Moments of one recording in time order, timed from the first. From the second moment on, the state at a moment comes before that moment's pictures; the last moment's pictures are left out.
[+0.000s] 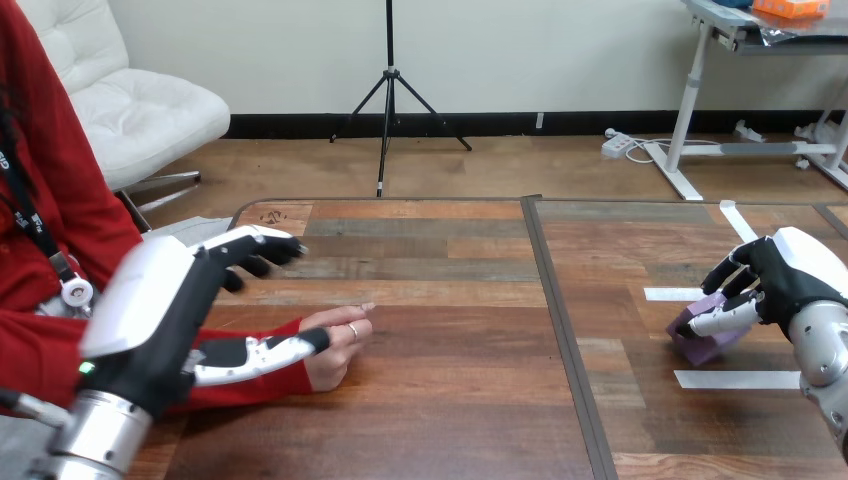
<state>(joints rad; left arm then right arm) 0.11 0.34 0.21 -0.01 0.57 -0.50 -0.09 -0.73 -0.55 0.20 1.32 -0.47 -0.17 -0.13</state>
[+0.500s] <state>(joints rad) 0.11 0.42 0.21 -0.09 0.66 -0.44 -0.03 -0.73 -0.55 0.19 1.32 -0.46 -0.19 -0.13</state>
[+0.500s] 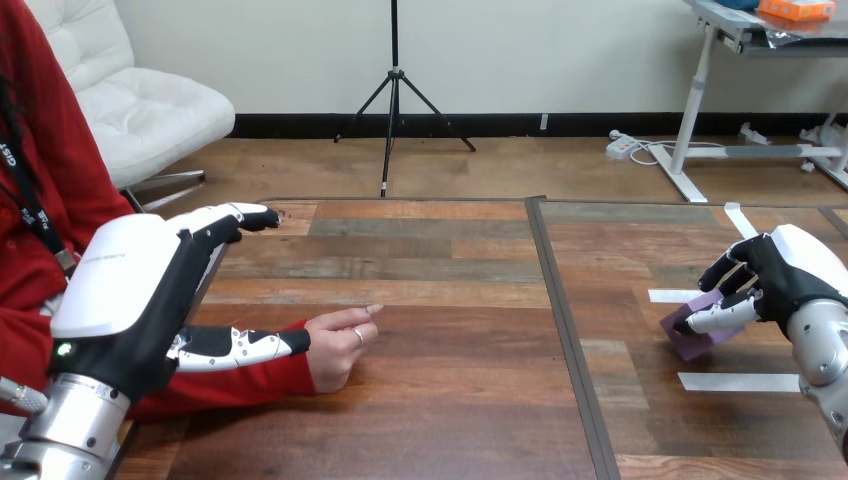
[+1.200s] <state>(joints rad) 0.09 0.47 0.12 -0.09 0.74 -0.28 -0.10 -0.73 -0.55 0.19 1.32 -0.45 -0.21 -0.13</state>
